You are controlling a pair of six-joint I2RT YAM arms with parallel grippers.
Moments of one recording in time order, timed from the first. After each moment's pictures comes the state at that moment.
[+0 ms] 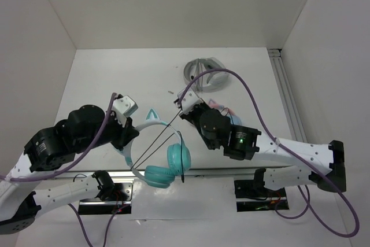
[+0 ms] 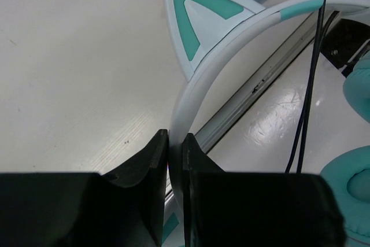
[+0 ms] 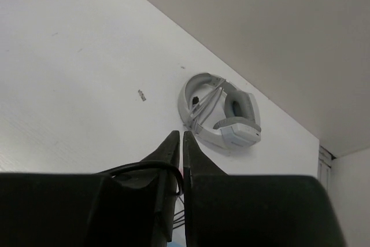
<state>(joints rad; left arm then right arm) -0.90 0.77 1.31 -1.09 -0.08 -0.16 1.29 1.14 1.06 -0.03 0.89 -0.37</state>
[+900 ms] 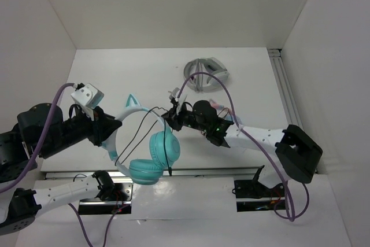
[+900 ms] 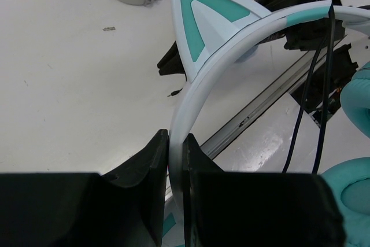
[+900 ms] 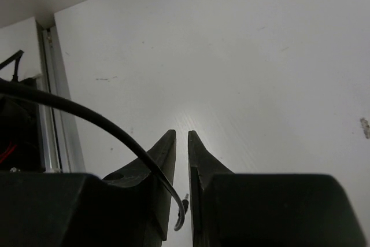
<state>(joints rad) -0.90 0.79 1.63 -1.23 -0.16 -0.22 0.92 1.43 0.77 0.51 -0.20 0.07</state>
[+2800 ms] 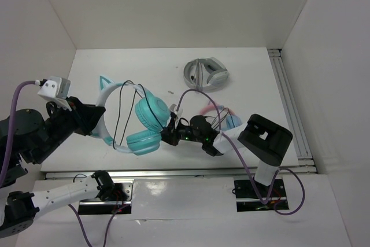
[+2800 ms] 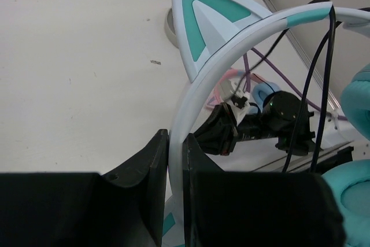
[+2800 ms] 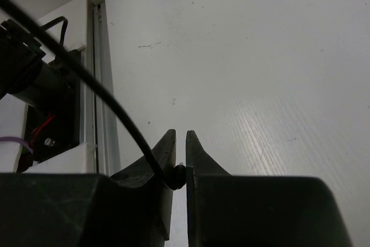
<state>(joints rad) -0.91 0.73 1.63 -1.15 -0.48 -0.40 0.95 1.75 0.61 1.03 -0.37 0.28</state>
